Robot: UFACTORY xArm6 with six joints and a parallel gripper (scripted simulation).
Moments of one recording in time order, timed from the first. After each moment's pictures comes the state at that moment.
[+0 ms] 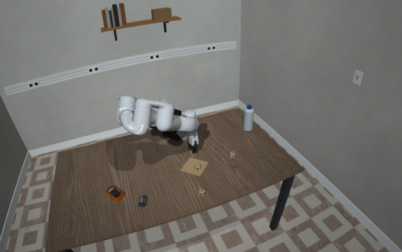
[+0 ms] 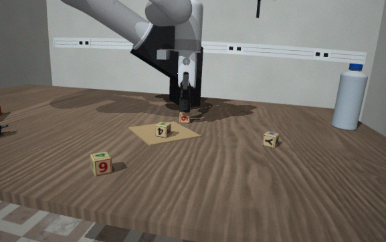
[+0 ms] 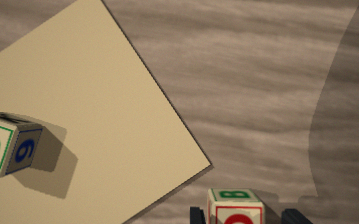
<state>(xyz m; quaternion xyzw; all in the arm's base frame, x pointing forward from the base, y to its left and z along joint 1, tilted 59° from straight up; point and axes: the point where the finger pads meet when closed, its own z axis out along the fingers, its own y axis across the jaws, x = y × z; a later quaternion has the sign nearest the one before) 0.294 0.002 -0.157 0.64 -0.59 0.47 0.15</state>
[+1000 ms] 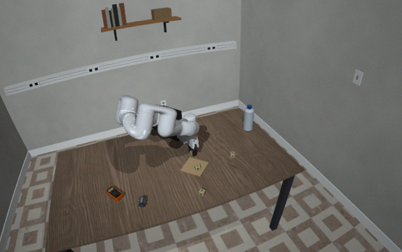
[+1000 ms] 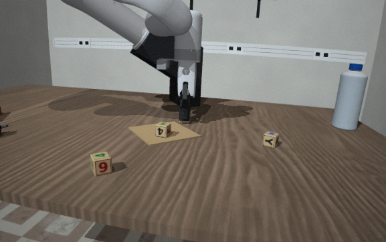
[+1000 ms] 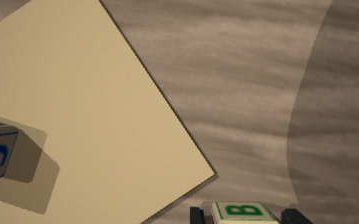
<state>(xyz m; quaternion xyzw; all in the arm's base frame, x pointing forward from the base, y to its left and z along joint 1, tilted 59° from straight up) 0.305 -0.018 -0.171 0.63 -0.59 0.47 0.15</state>
